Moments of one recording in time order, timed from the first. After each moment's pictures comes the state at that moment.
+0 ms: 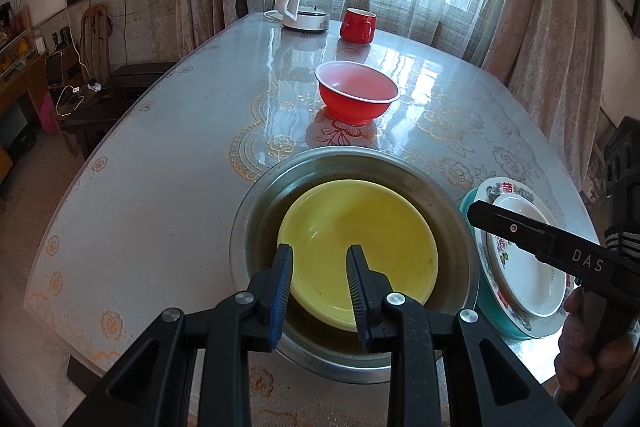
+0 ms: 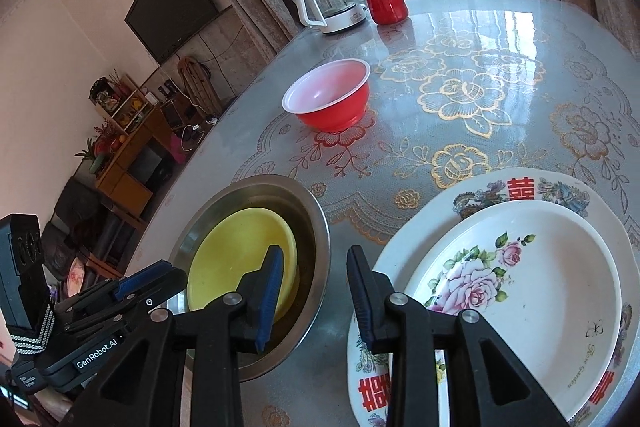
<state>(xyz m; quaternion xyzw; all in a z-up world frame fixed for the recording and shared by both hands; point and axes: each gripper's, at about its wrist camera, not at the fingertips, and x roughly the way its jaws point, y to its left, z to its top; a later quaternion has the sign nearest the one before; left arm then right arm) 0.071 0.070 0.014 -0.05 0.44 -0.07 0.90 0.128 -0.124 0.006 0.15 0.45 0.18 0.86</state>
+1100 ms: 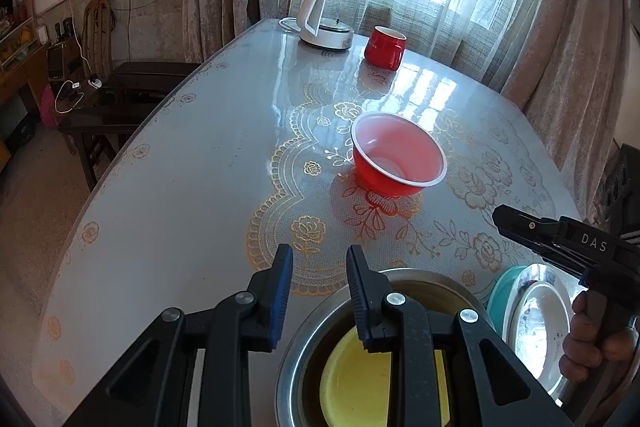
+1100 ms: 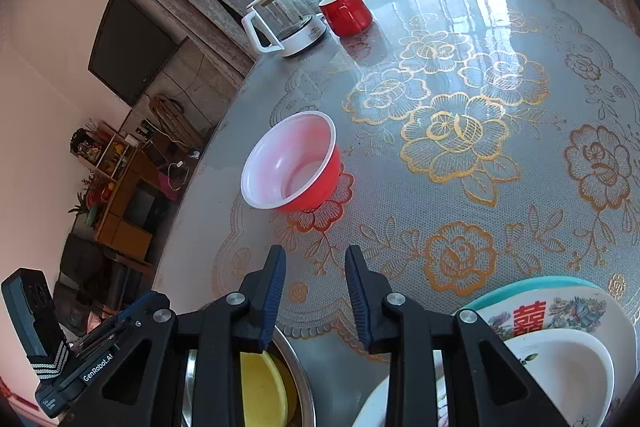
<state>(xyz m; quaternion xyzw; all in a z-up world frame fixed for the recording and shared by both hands) 0.179 0.097 0.032 -0.07 0.44 -0.06 0.89 0.231 -0.146 0.015 0.23 0.46 0.14 0.85</state>
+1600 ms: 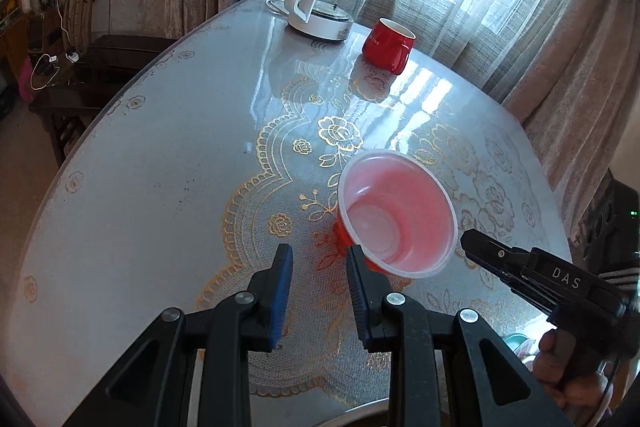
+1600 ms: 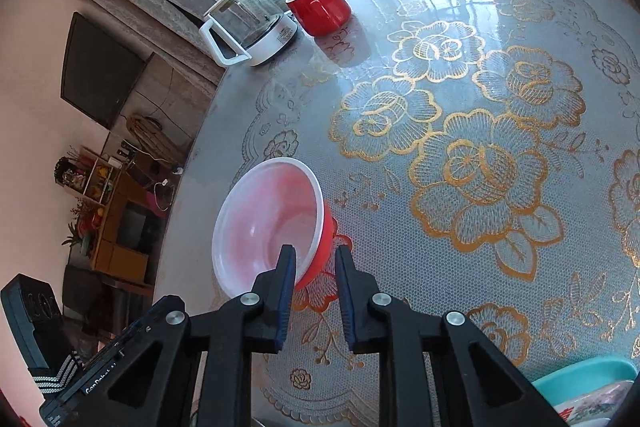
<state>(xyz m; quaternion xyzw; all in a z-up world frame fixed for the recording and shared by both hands) 0.281 0.084 0.016 -0.12 0.48 -0.08 0.87 0.315 -0.144 -0.007 0.27 0.48 0.10 0.83</state>
